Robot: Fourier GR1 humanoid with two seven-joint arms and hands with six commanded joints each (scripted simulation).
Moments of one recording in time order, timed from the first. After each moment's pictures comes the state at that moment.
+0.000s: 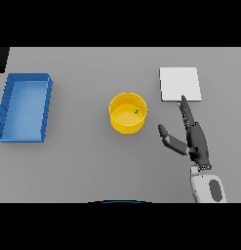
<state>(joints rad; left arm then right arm) -1.64 0.51 -0.36 -0.27 -0.91 -0.31 -0.08 0.06 -0.04 0.12 -1.68 0.19 -0.02 -0.13</state>
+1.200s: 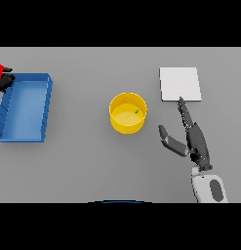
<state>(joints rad) -0.62 0.51 0.07 -0.91 -0.28 0.09 0.41 0.06 -0.07 0.13 -1.66 0.22 -0.01 -0.15</state>
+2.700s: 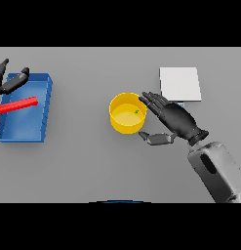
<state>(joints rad) -0.49 0.52 0.02 -1.18 -0.17 -0.12 0.45 -0.30 -0.37 0.39 -1.55 0.67 0.19 -0.08</state>
